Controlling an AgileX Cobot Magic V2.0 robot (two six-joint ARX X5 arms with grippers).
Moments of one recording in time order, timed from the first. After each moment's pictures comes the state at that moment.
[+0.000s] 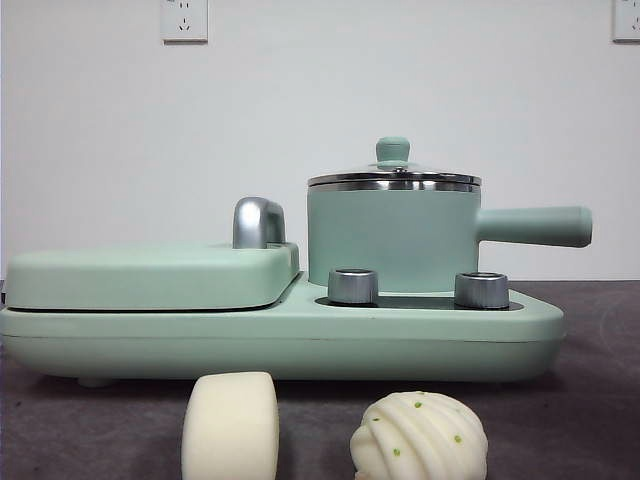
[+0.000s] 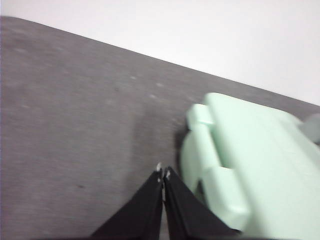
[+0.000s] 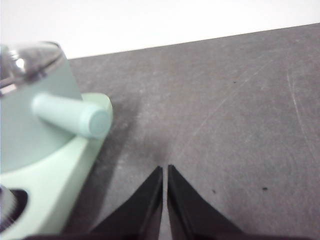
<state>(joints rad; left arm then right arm) -0.02 0.01 0.03 -0.15 0.11 -0.30 0.00 0.01 0.06 -0.21 -0.16 0.21</state>
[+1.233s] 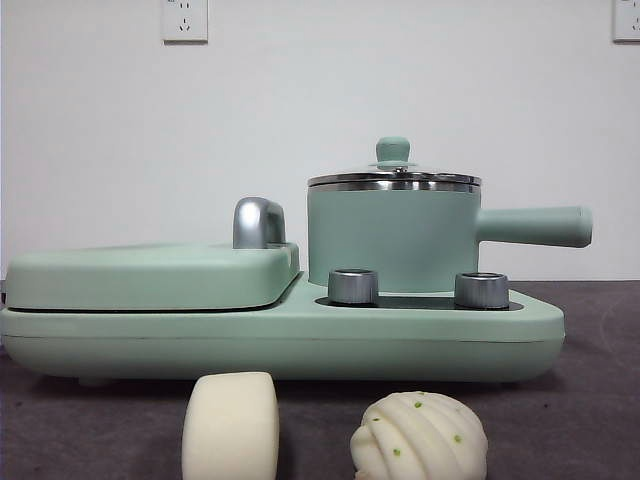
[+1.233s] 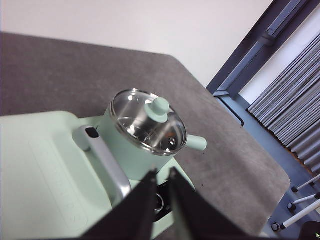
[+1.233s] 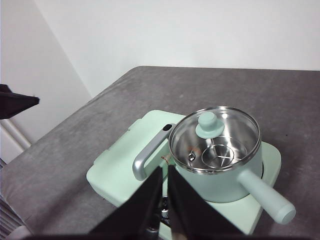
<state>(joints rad) -0.09 0.74 0.88 -0.44 0.76 -0.28 0.01 0.53 0.95 -0.70 -0.73 0.15</state>
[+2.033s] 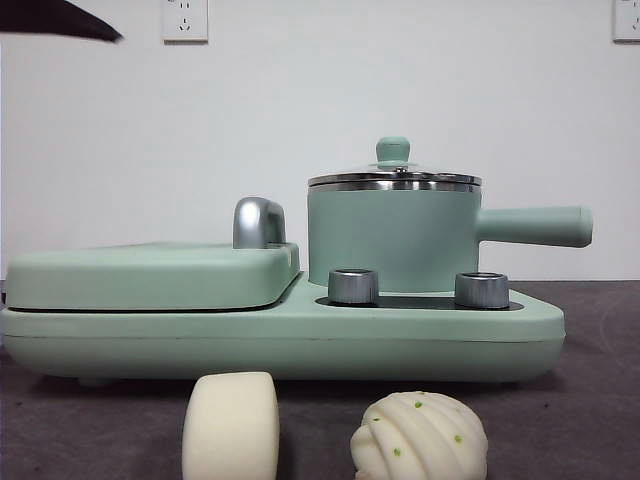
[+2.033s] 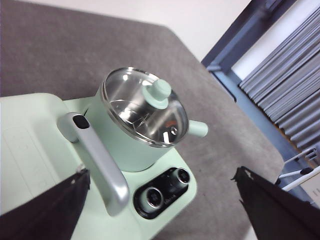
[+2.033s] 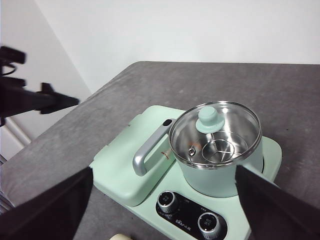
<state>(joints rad) -0.22 0.97 0.93 -0.37 0.71 -0.27 0.01 0.53 0.95 -0.72 -0.73 0.15</state>
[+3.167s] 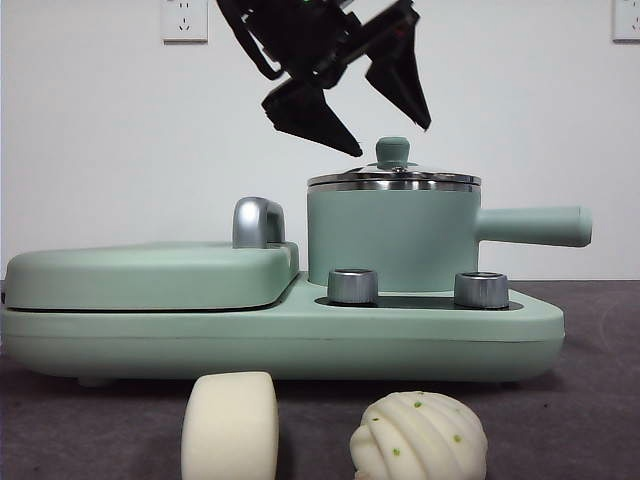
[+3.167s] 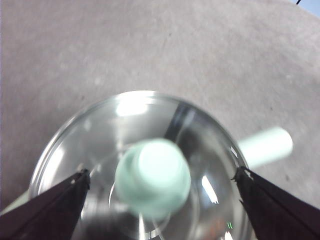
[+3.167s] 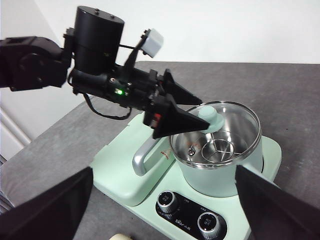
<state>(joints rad) -0.69 1.79 1.54 -0.34 0.21 0.02 0.01 0.53 0.95 -0.72 -0.73 0.15</state>
